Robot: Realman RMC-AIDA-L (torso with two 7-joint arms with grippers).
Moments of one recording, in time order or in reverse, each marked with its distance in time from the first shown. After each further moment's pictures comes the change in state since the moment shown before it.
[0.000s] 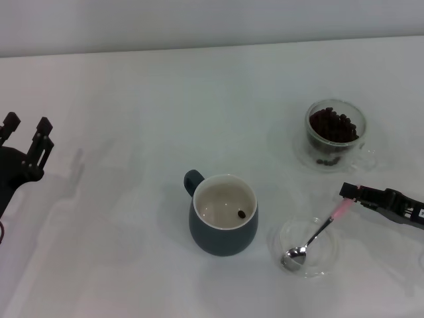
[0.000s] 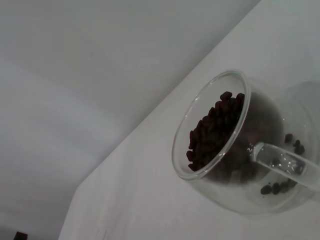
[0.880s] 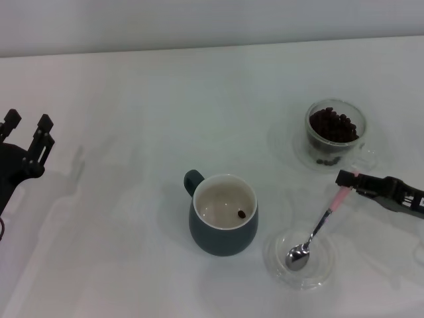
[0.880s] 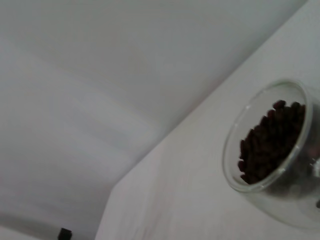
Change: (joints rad) left arm -0.014 0.002 0.000 0.005 -0.004 0.009 0.000; right arm 0.018 -0.004 0.010 -0.009 0.011 0.091 0.012
